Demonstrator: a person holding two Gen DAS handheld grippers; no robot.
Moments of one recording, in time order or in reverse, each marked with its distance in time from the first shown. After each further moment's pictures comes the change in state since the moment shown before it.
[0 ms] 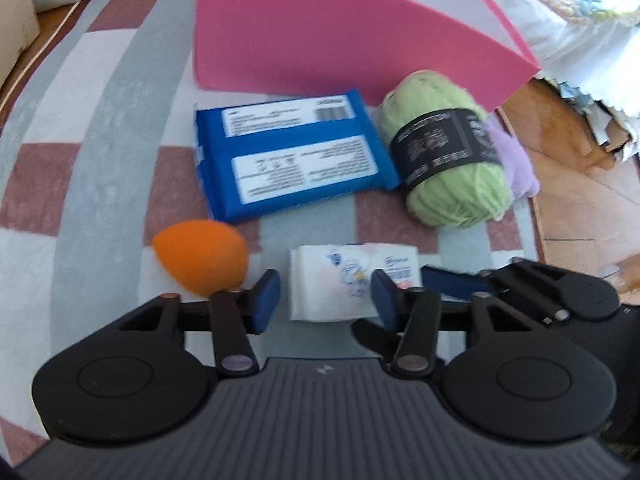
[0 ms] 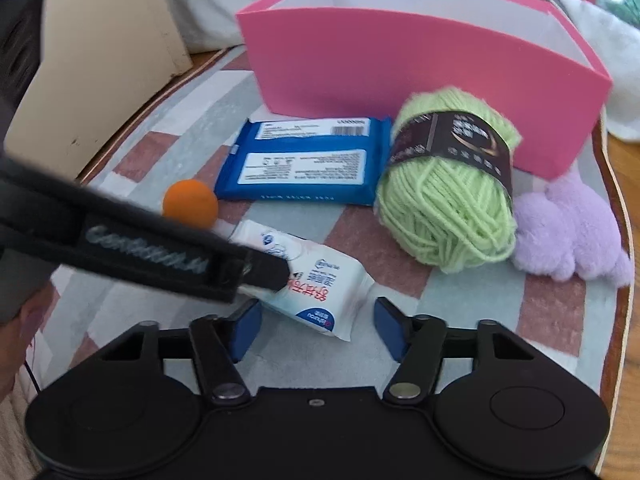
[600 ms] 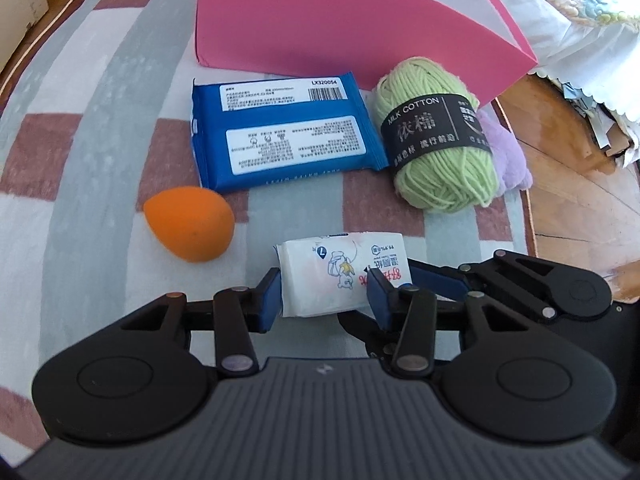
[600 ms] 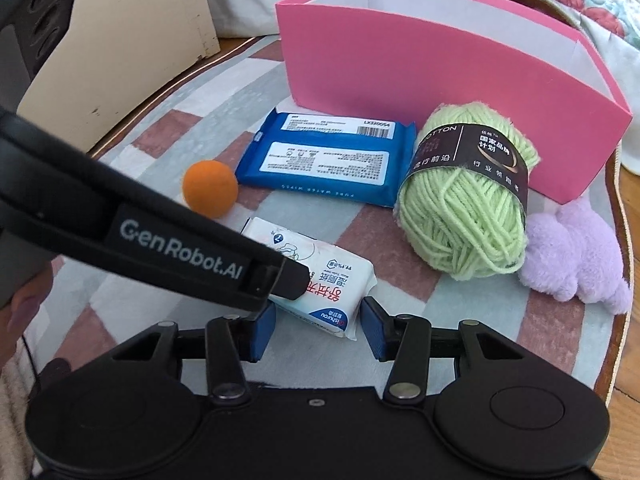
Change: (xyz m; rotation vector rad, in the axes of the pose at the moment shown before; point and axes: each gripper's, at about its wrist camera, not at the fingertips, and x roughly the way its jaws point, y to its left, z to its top) left arm -0.011 -0.007 -0.009 -0.057 0.052 0.009; right arm -0.006 0.007 0.000 -0.092 0.028 0.020
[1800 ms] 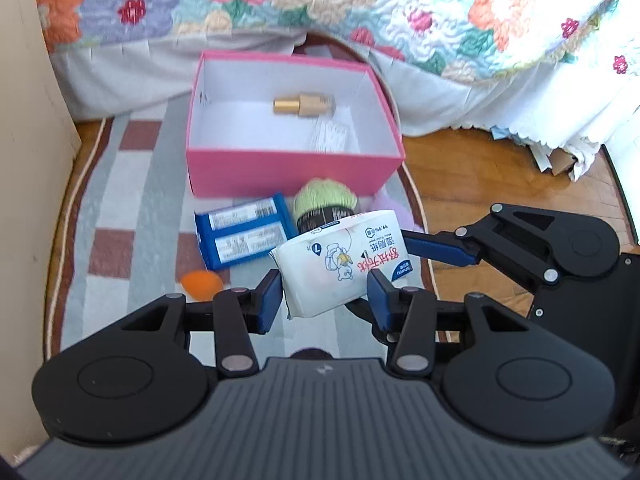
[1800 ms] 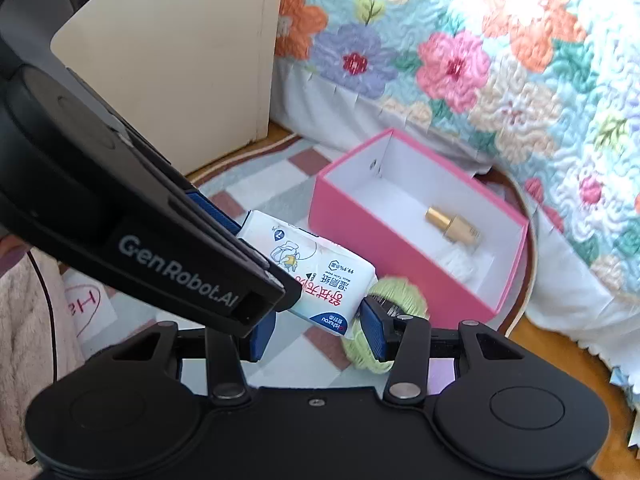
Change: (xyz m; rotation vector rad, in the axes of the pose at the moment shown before) left arm -0.189 -0.087 0.024 0.125 -0.159 0.024; right arm -0.178 0.035 0.072 -0.304 -0.111 -0.092
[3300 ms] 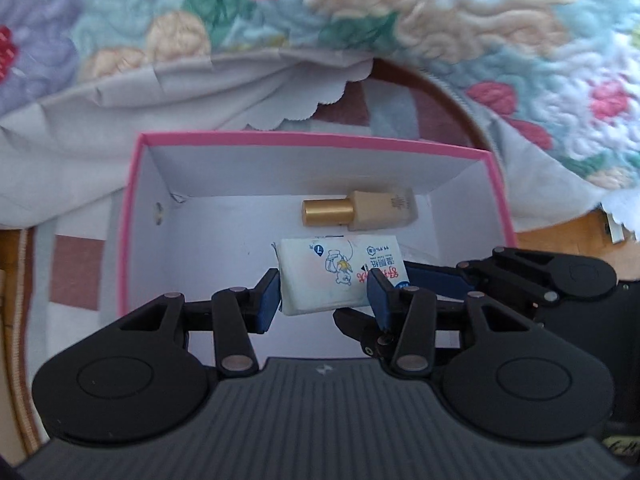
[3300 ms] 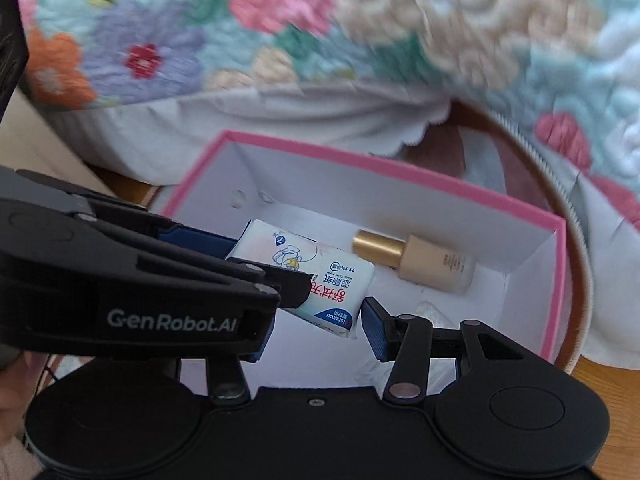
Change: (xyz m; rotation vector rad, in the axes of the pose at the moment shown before) left arm 0.247 0.068 0.209 -0.076 0.135 0.031; right arm 0.250 -0.210 0.069 0.422 0.146 0.125
